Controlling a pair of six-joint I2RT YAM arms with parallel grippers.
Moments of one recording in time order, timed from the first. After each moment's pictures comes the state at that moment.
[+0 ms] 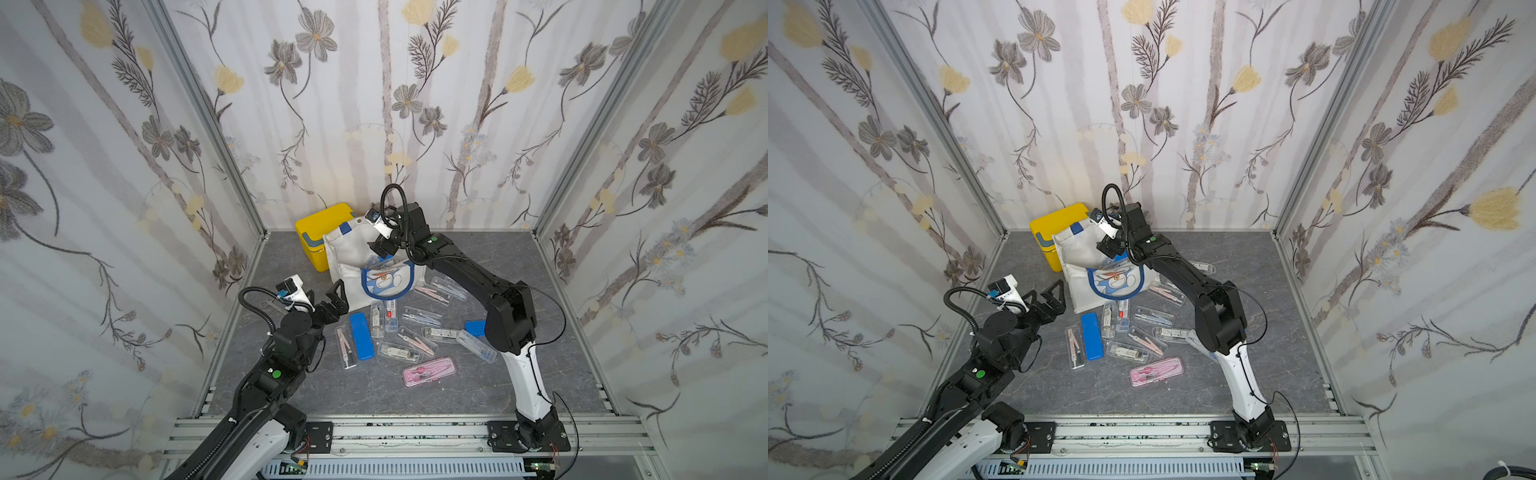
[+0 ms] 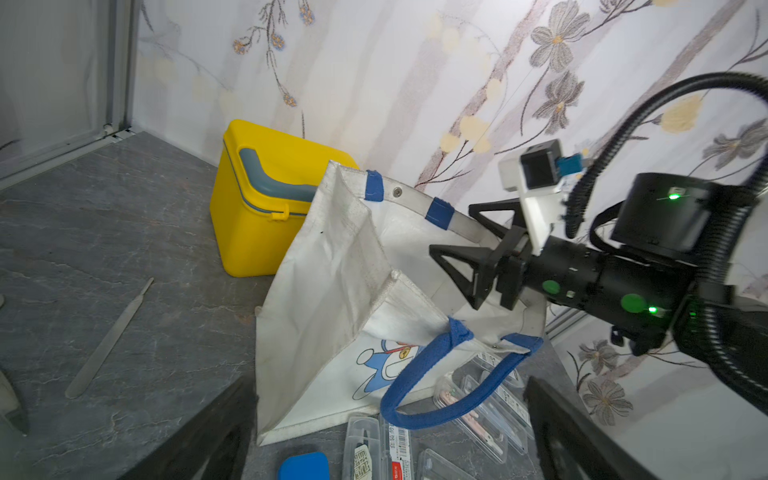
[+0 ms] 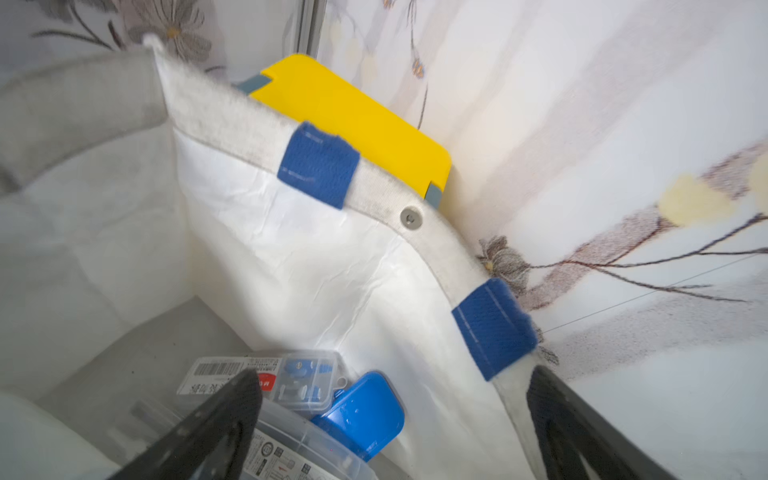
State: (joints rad) left arm -0.50 0.67 0.51 0.01 -0.35 -0.65; right arm 0.64 2.21 2.08 -0.25 -0.11 -0.48
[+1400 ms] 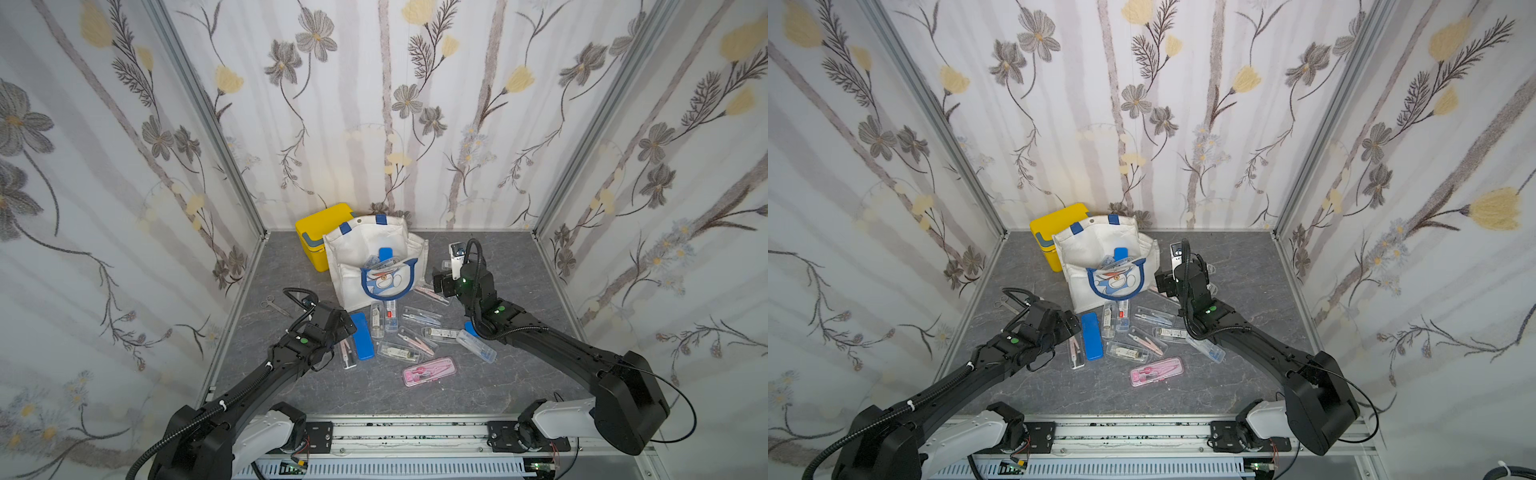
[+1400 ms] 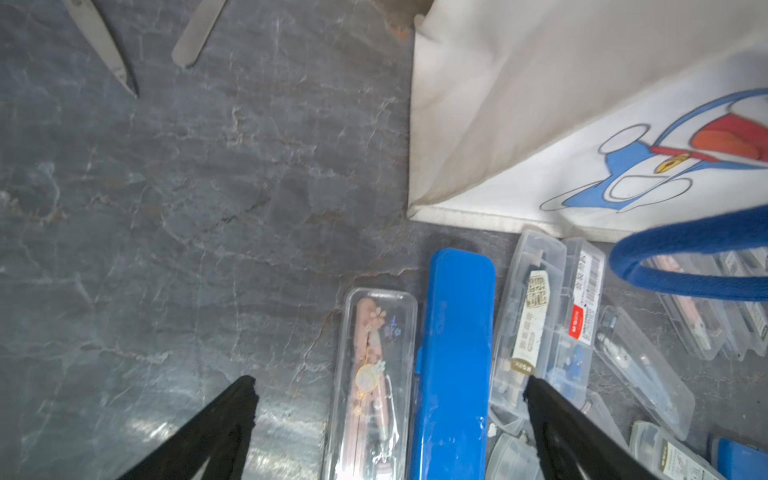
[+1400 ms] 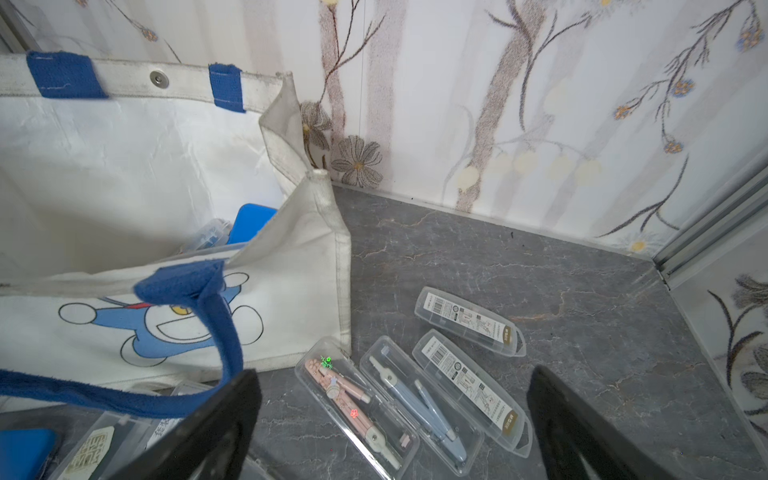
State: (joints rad) left arm -0.48 1.05 0.55 -0.42 -0.20 -0.93; right arm 0.62 1.35 0.89 0.11 0.39 0.06
